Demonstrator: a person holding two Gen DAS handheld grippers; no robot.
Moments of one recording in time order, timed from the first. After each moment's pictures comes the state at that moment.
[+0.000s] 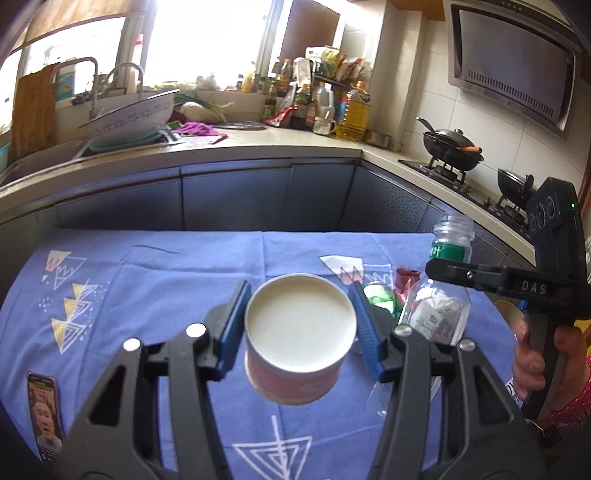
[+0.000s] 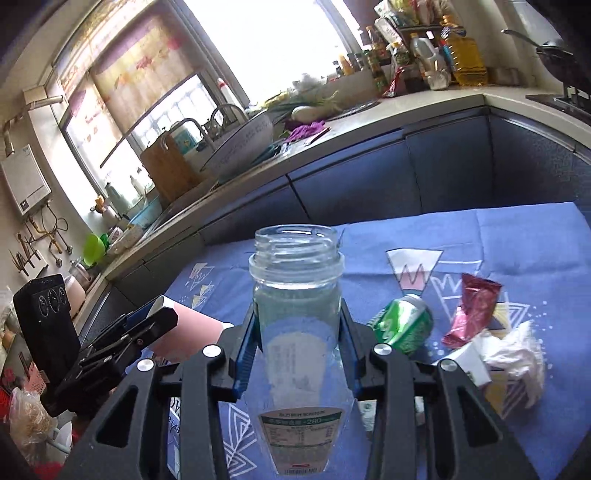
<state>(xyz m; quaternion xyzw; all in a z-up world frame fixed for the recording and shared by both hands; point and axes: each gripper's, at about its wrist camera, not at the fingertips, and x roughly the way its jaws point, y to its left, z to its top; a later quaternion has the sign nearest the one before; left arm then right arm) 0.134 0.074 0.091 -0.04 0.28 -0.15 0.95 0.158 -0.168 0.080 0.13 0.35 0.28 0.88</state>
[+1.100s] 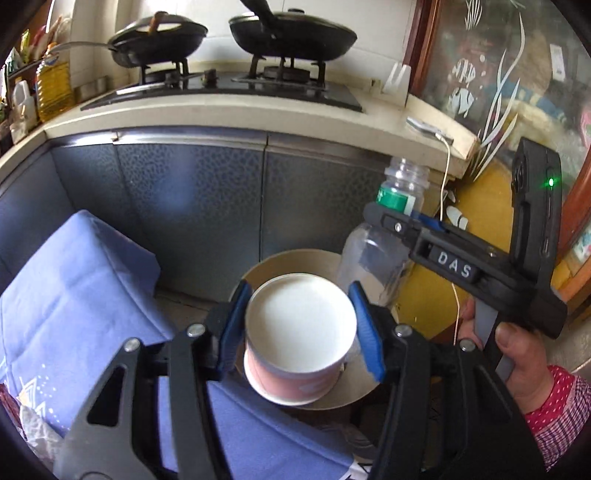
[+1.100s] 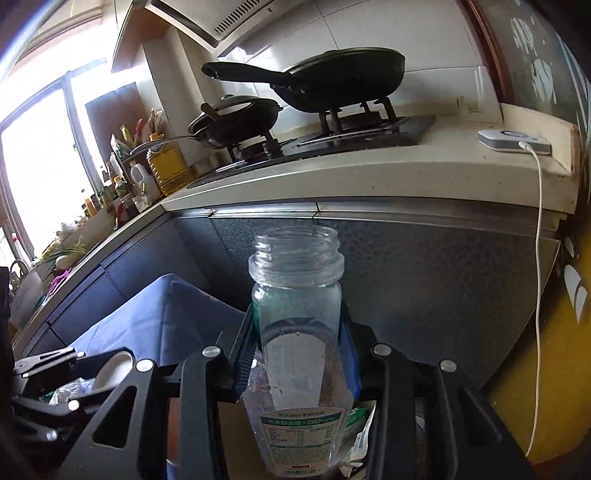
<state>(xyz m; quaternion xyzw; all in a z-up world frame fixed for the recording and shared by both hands) 0.146 -0.485 0.017 0.14 0.36 -0.48 0.79 0.058 -0.656 -0.022 0.21 0.22 -0.16 0.94</state>
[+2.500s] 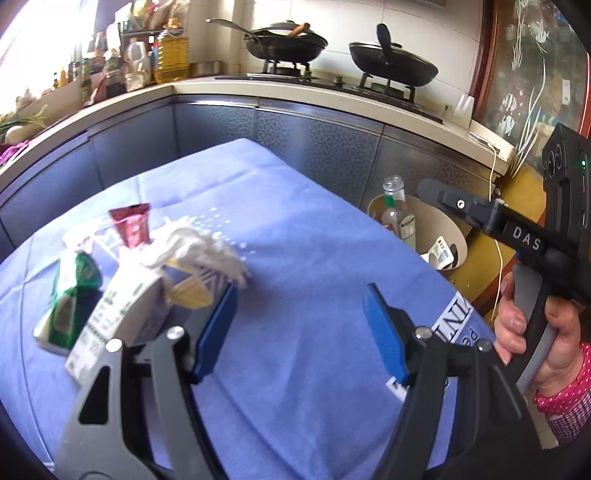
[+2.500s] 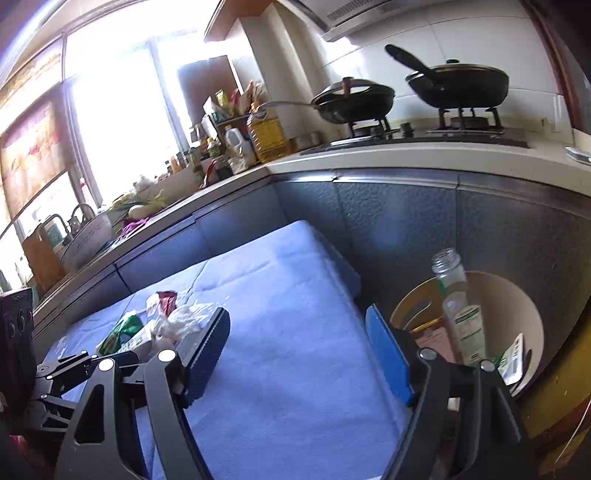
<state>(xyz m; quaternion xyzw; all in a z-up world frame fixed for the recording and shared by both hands) 0.107 -0.214 0.003 0.08 0.35 -0.35 0.87 0.048 -0.433 -0.008 0.16 0.24 -0.01 0.96</state>
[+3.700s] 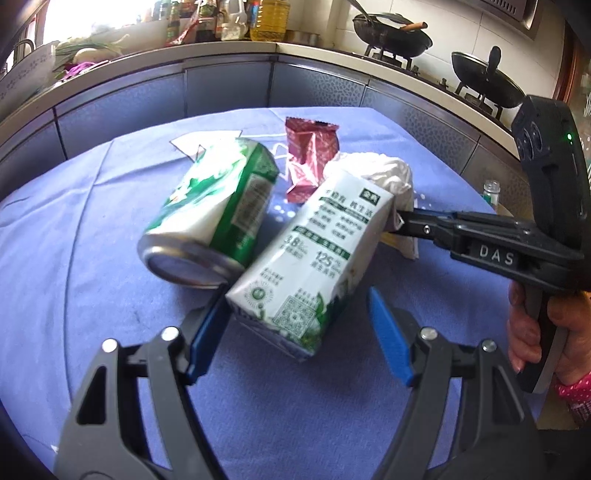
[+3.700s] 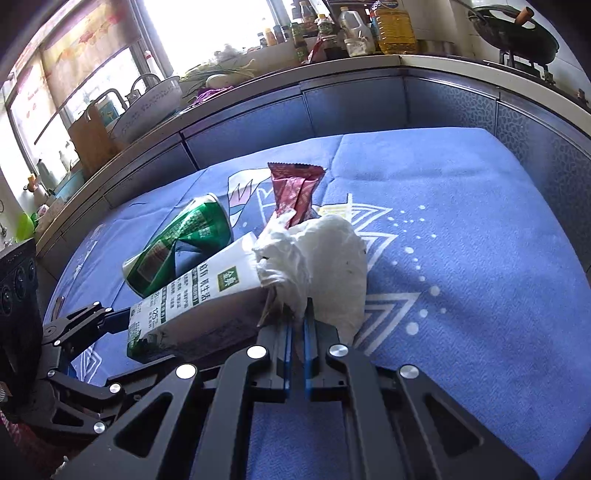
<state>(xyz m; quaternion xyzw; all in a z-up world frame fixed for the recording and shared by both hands) 0.161 -0.089 -0.052 0.03 0.40 -0.25 0.88 0.176 -0.263 -0.059 0.07 0.41 0.16 0.90</state>
